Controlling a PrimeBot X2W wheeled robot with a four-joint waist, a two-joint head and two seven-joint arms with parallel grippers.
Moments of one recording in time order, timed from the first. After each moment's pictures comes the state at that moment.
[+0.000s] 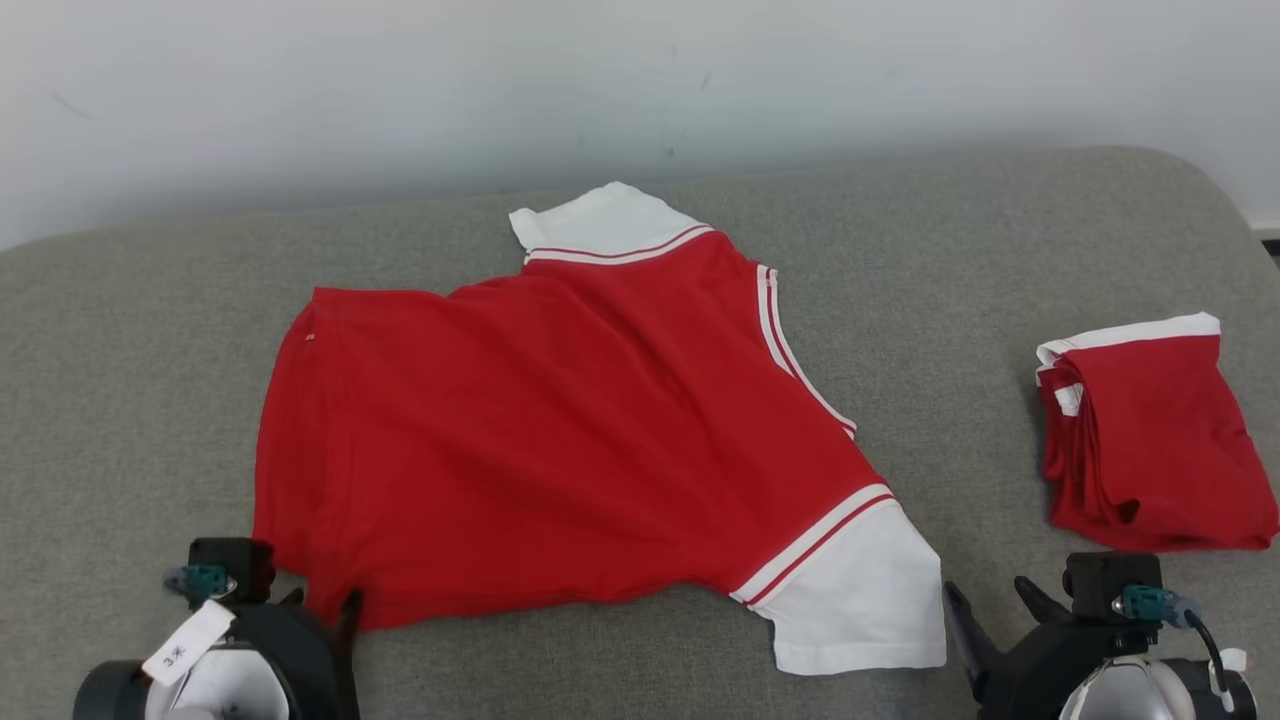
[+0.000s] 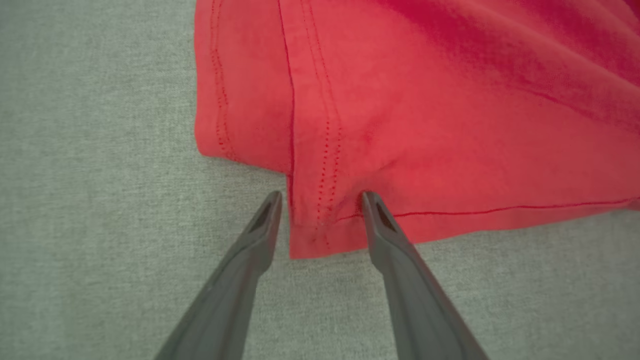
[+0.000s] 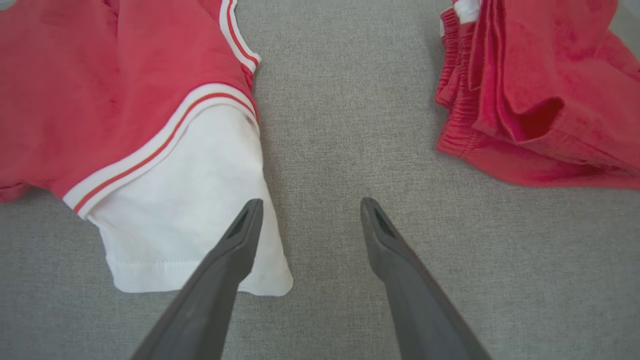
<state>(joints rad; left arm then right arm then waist) -0.23 0.31 -0.37 0.36 -0.41 0.07 0.34 0.08 -0.17 0.09 -0.03 0.32 -0.11 0.40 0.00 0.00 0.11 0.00</state>
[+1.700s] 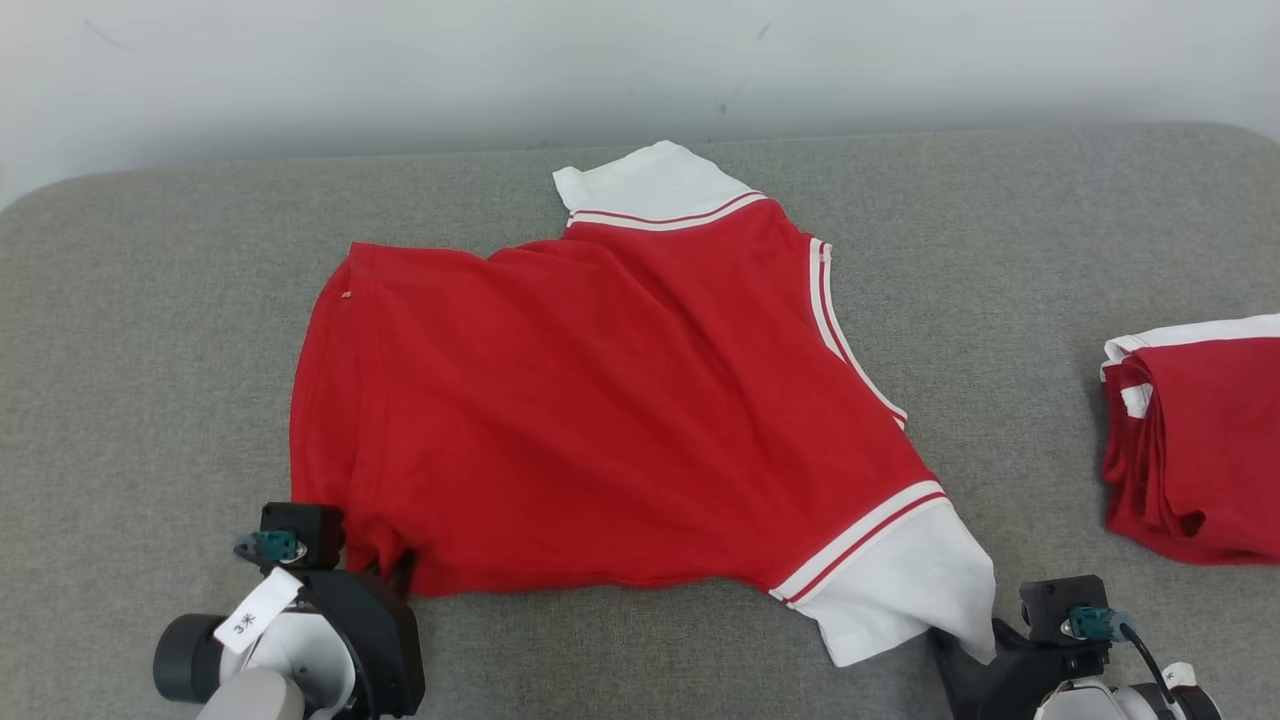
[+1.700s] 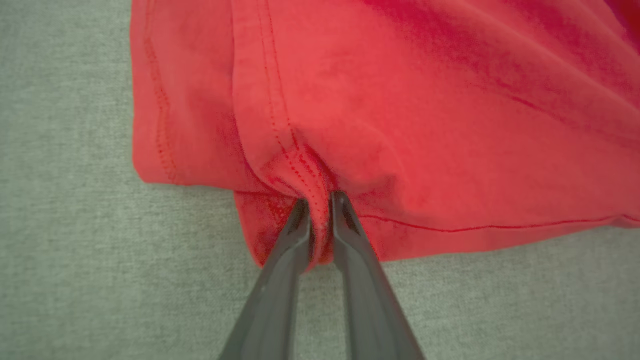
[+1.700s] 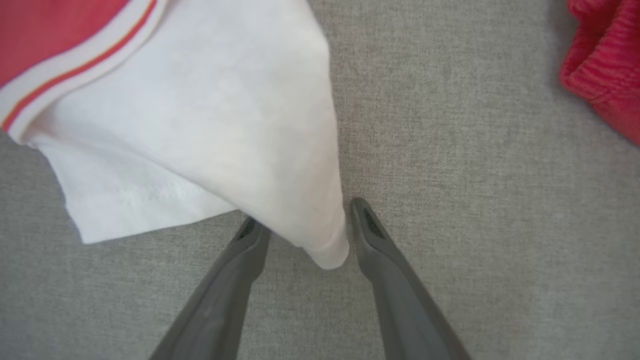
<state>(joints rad) -0.33 0.23 -0.43 0.44 -0.40 0.04 0.32 0.05 -0.16 0.14 0.09 0.25 -0.11 0.42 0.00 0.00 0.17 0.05</state>
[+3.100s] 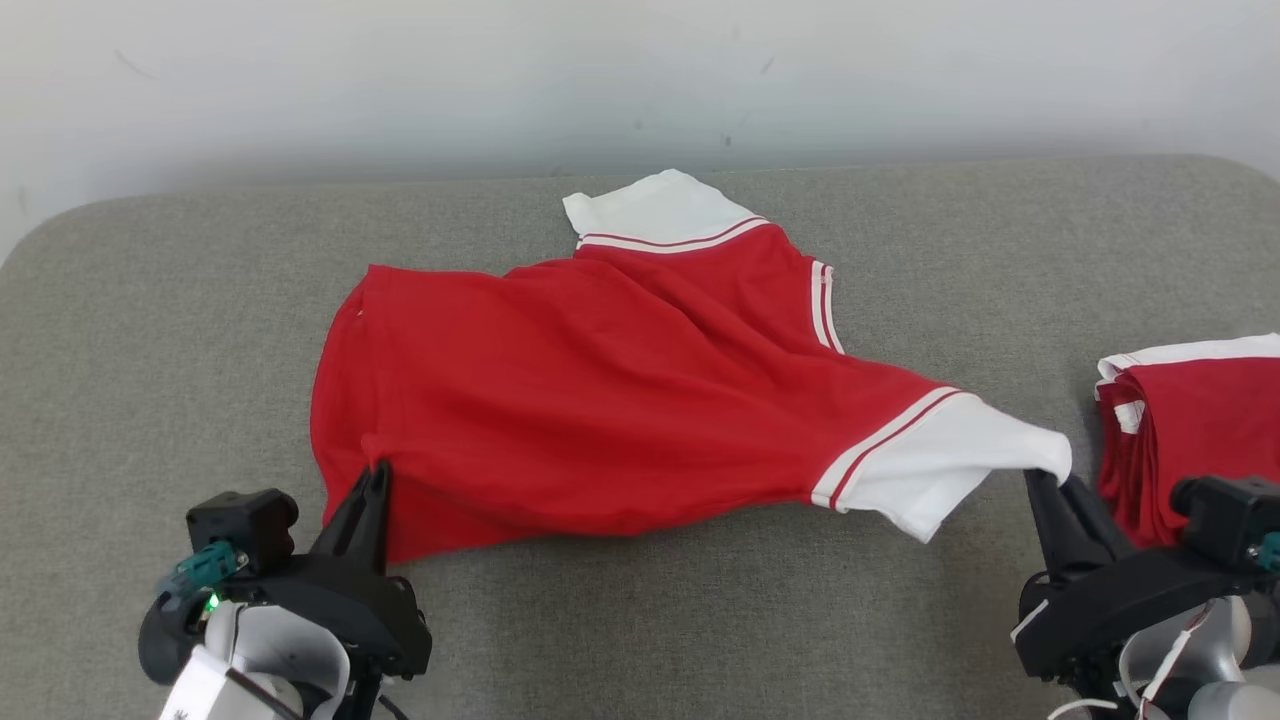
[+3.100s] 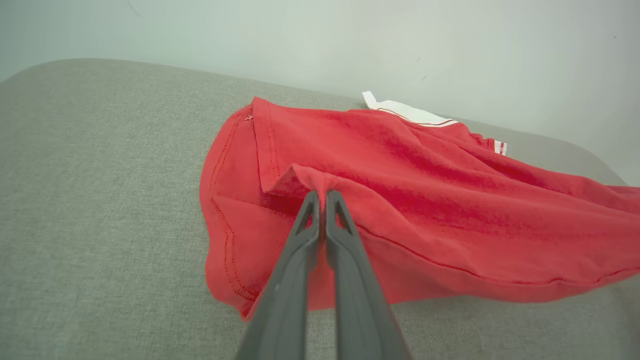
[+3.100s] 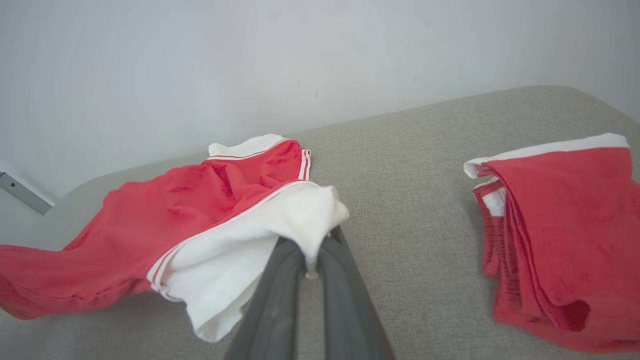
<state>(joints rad) -0.23 0.17 -0.31 0.19 -0.40 0.12 0.12 0.02 -0.13 -0.01 -0.20 0.43 -0.07 0.25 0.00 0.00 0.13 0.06</state>
